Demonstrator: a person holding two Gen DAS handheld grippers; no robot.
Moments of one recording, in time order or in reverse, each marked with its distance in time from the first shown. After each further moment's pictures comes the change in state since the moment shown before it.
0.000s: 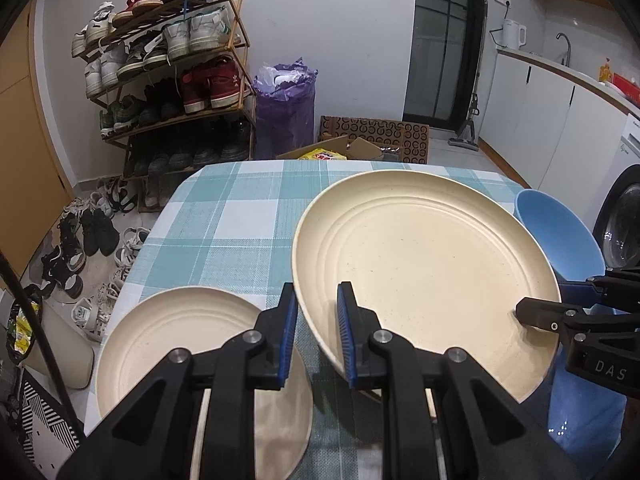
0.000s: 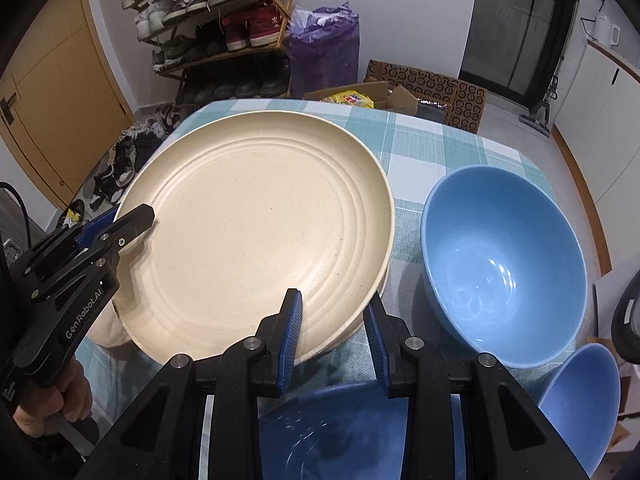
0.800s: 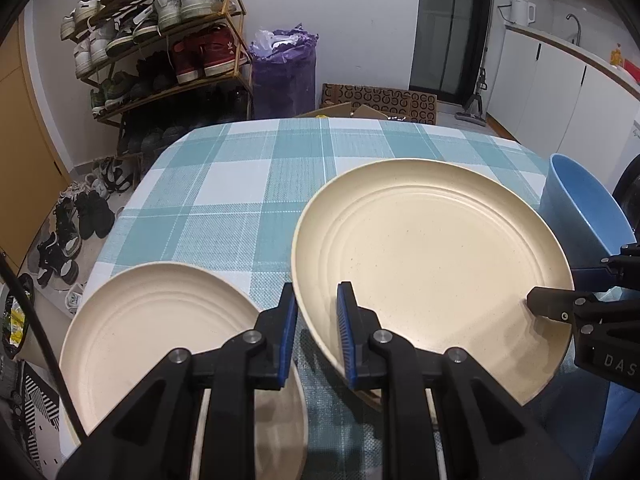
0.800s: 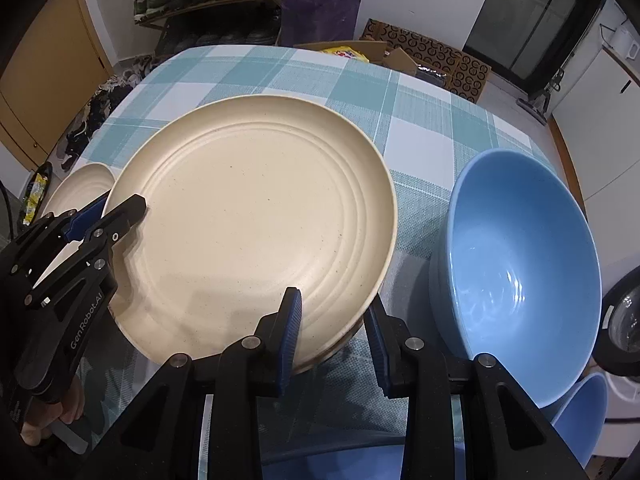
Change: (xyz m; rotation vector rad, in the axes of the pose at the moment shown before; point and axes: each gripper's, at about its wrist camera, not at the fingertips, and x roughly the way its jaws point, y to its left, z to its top) left arm 0.053 -0.002 -0.013 0.004 0.096 0.013; right arm 0.058 0.001 0.014 -0.059 0.165 -0.096
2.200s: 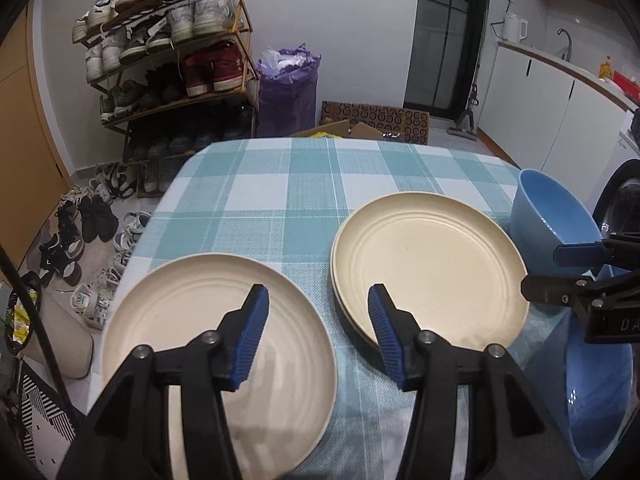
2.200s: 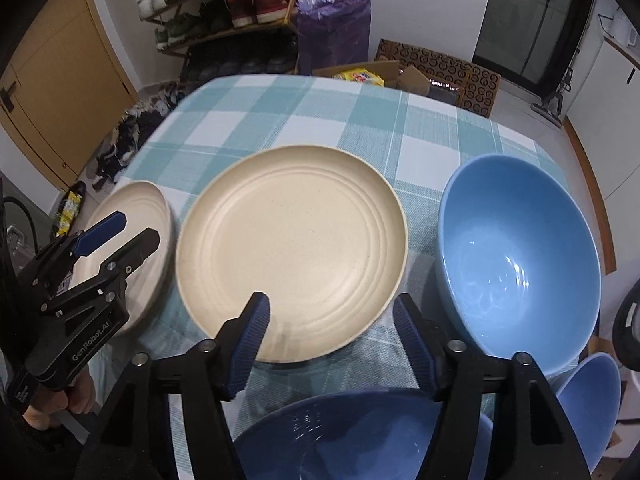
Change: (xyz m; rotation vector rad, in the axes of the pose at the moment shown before) left arm -0.064 0.026 -0.013 -0.007 -0.064 -0.033; right arm -0.052 -0.003 -0.022 0.038 -0.122 0.135
